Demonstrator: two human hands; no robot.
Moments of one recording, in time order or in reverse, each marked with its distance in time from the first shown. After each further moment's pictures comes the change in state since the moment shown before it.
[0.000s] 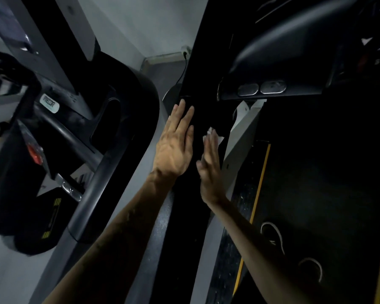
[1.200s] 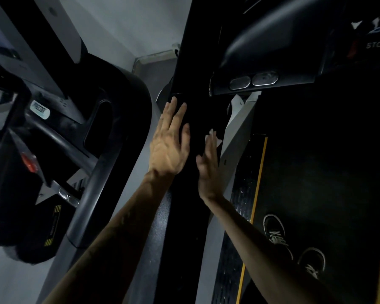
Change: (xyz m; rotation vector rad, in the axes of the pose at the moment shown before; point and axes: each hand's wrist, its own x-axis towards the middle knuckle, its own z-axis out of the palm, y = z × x) left_hand 0.001 0.006 -0.003 0.052 0.003 -0.047; right_hand -0.007 0.006 0.004 0.022 0.078 0.195
